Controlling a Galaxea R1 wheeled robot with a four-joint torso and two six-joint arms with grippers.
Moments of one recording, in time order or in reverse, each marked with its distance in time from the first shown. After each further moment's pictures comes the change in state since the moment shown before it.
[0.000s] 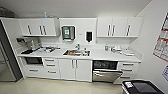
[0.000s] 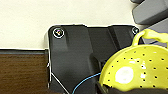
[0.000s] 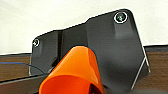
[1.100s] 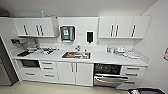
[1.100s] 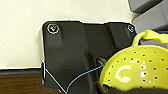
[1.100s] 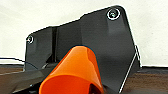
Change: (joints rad) left arm 0.011 0.006 0.005 0.000 0.000 0.000; right arm -0.010 -0.004 -0.007 0.000 -0.013 0.000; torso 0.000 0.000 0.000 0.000
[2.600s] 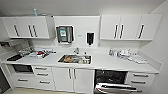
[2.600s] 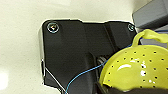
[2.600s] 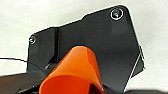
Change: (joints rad) left arm 0.005 0.003 0.000 0.001 0.000 0.000; right arm 0.003 0.005 0.002 0.000 0.001 0.000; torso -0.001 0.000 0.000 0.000
